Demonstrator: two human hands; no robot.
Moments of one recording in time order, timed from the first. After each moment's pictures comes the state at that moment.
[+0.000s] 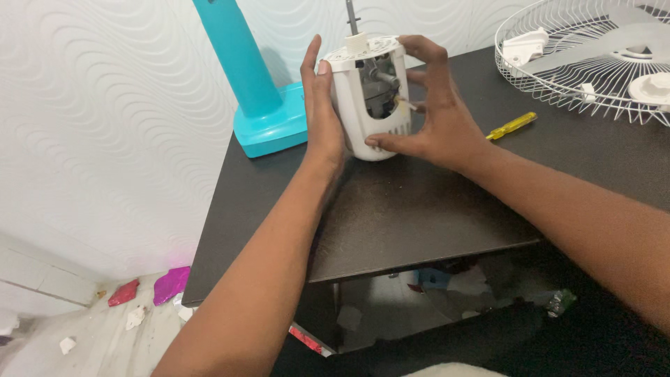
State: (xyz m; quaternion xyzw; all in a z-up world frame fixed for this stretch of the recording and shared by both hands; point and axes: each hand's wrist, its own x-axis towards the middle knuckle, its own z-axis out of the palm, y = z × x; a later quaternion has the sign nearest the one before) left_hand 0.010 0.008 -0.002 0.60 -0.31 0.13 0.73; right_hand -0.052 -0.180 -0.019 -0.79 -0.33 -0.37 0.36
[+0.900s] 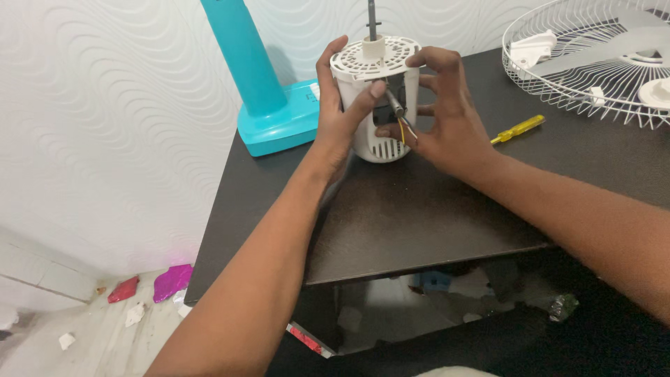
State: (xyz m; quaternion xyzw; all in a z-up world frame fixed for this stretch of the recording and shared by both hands) left_hand -0.003 0.017 0.003 0.63 -0.38 0.06 0.68; right_hand -0.054 -0.176 -0.020 -0.78 -0.33 -0.40 0.35
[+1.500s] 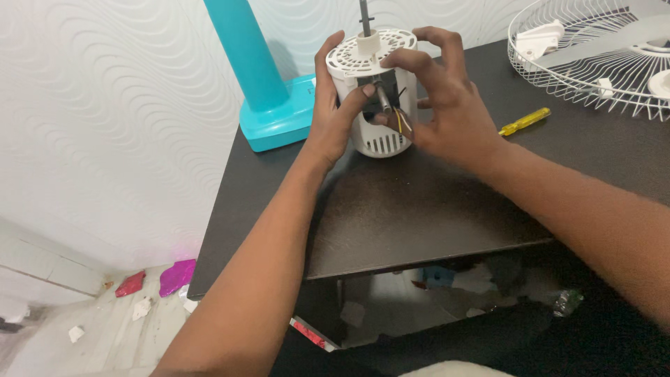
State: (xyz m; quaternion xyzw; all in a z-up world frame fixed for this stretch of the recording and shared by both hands) left_hand 0.022 0.028 -0.009 0.62 -0.44 0.12 0.64; right_hand -0.071 -0.167 -0.001 -0.80 -0.30 -0.42 0.29
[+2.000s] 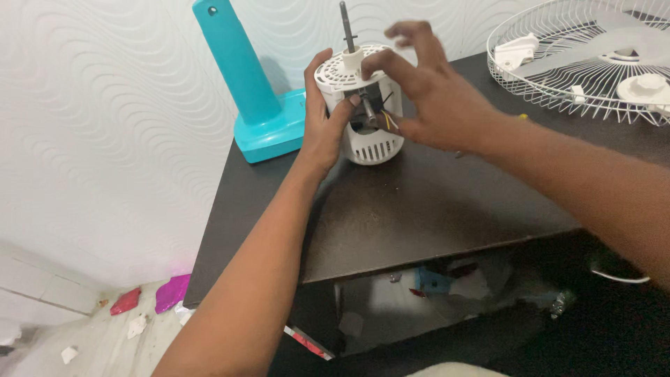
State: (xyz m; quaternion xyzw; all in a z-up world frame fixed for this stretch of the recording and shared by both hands) left_hand 0.017 0.024 -0.006 0.62 -0.44 0.15 0.63; right_hand -0.070 -0.184 0.035 -0.84 -0.31 -0.43 0.09
